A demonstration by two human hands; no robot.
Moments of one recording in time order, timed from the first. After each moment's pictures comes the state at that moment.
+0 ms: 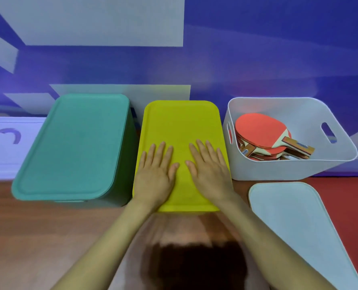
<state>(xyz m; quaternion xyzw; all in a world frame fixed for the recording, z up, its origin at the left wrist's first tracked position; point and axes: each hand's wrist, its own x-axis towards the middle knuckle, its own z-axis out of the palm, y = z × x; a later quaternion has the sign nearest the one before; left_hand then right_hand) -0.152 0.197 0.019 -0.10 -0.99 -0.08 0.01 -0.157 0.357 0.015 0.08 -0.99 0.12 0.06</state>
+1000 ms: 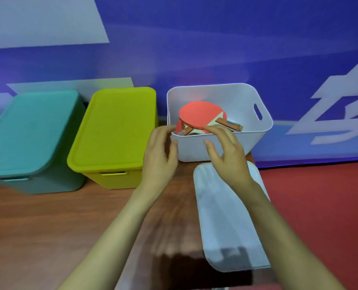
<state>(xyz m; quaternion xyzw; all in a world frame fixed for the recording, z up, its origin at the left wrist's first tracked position) -0.076 0.397 0.074 -0.14 -0.84 -0.46 0.24 -0.068 0.567 0.066 0.10 -0.87 0.40 0.27</state>
